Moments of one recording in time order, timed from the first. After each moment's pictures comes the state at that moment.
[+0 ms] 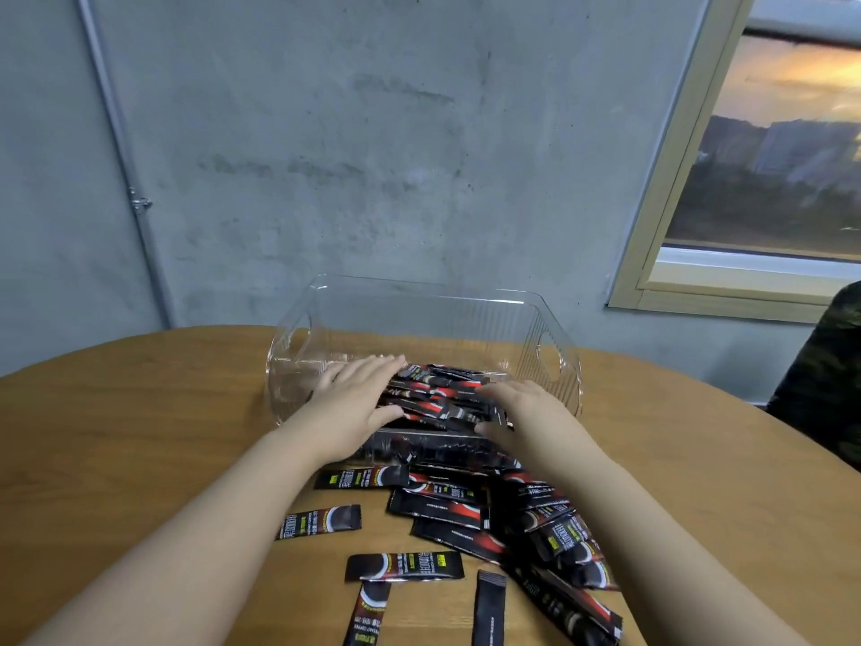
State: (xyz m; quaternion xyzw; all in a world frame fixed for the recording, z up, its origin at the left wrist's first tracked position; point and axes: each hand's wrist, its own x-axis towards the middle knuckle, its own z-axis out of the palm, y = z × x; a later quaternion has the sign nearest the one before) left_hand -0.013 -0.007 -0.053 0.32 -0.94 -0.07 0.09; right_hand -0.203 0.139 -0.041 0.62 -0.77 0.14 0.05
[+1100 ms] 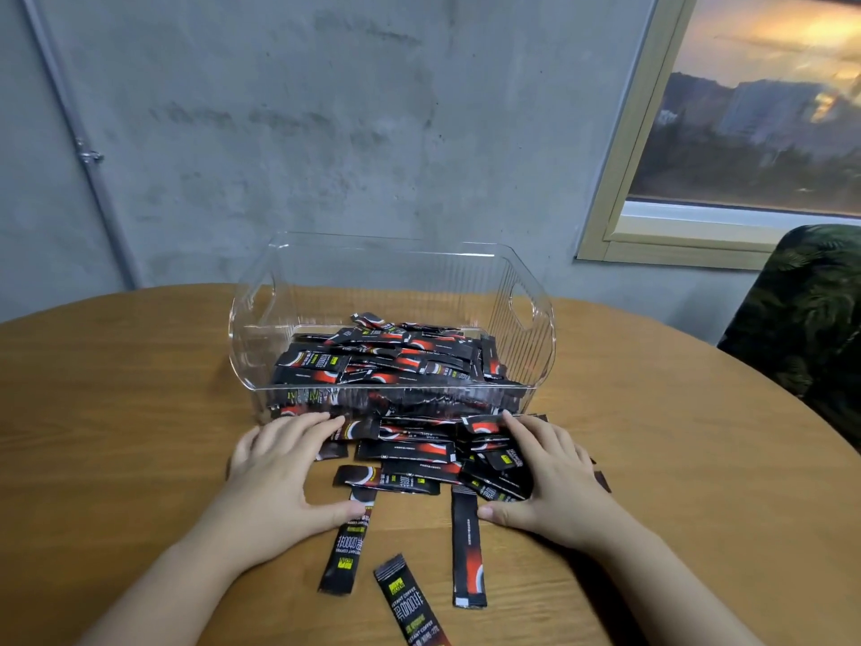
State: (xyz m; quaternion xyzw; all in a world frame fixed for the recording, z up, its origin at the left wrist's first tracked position) left_hand 0.077 0.069 -0.125 0.34 -0.93 -0.11 0.08; right_hand -0.185 0.248 -0.120 0.57 -0.81 0.10 -0.04
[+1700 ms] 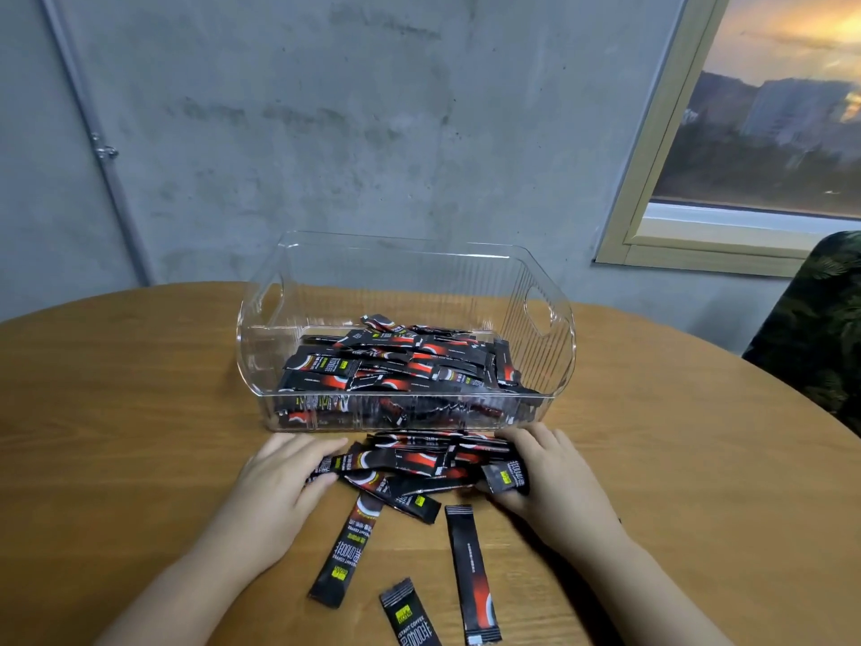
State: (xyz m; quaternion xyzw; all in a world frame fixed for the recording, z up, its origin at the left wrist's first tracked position) left_hand 0.075 0.064 -0.129 0.34 -0.91 -0.18 0.18; right_hand -0.174 0.219 -0.118 0.58 -0.80 0.14 0.06
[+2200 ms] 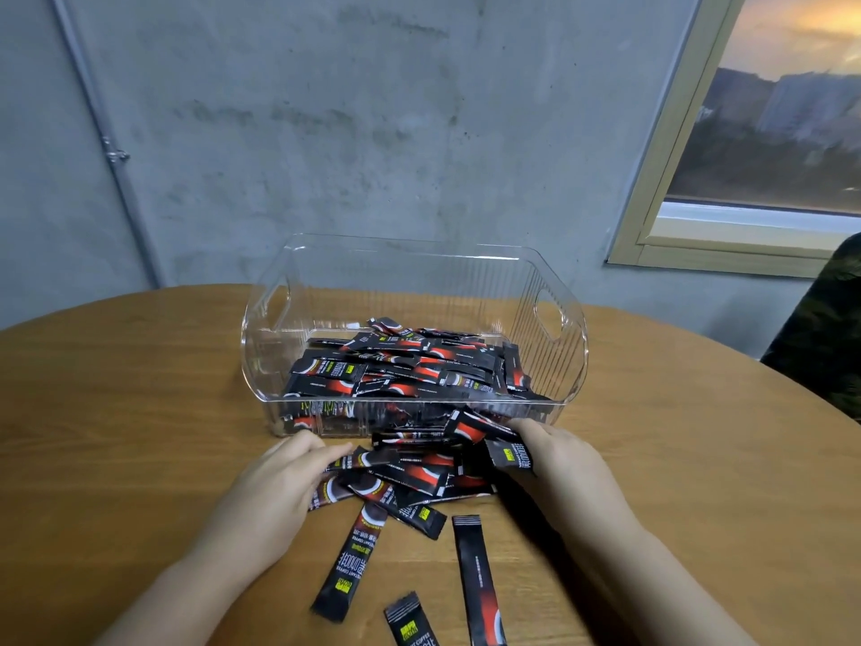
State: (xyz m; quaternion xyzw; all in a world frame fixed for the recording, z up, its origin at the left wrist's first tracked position) left_hand 0.079 0.054 -0.136 0.29 -0.92 -0.11 0.23; right_hand -0.171 0.211 -0.093 0.59 -0.79 0.15 0.06
